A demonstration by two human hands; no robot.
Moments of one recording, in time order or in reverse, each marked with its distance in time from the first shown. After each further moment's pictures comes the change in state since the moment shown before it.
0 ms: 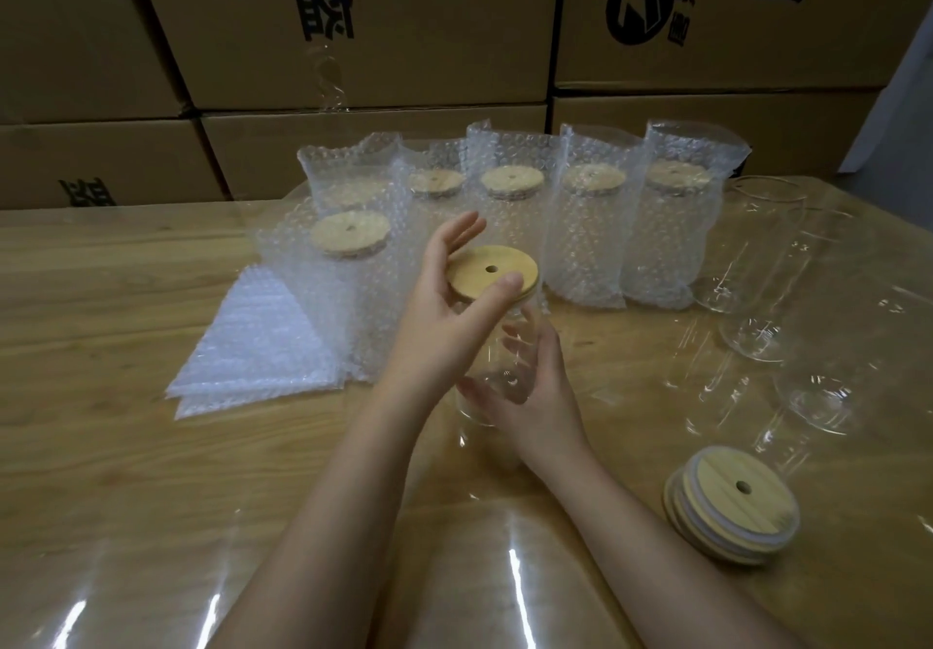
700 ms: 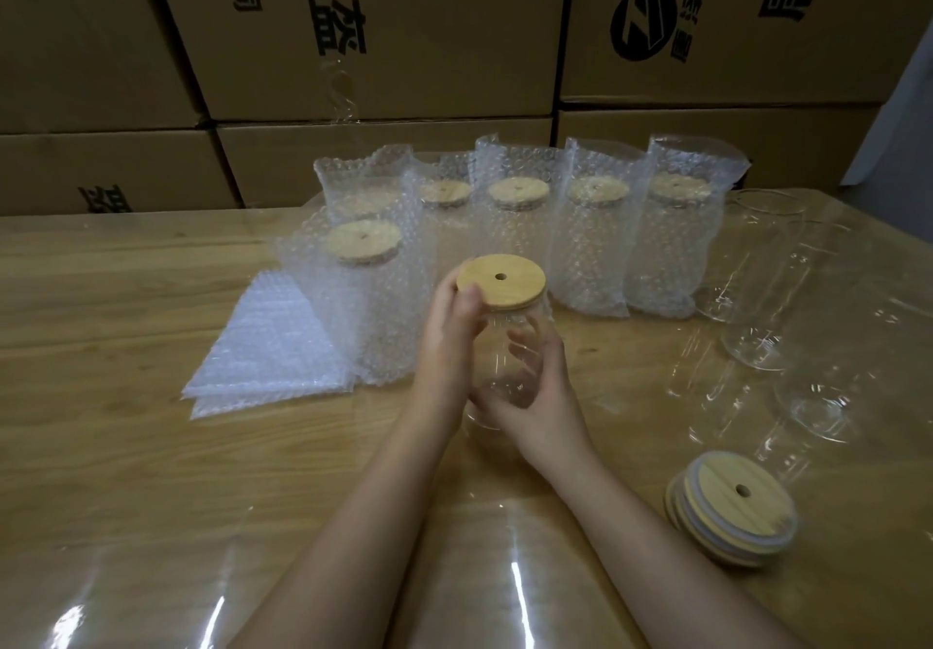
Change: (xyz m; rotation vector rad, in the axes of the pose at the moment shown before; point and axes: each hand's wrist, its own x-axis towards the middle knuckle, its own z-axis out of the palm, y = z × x) left_hand -0.002 -0.034 0.015 -0.290 0.164 -0.131; right_hand 0.002 0.002 -0.002 -0.009 -0.018 -0.029
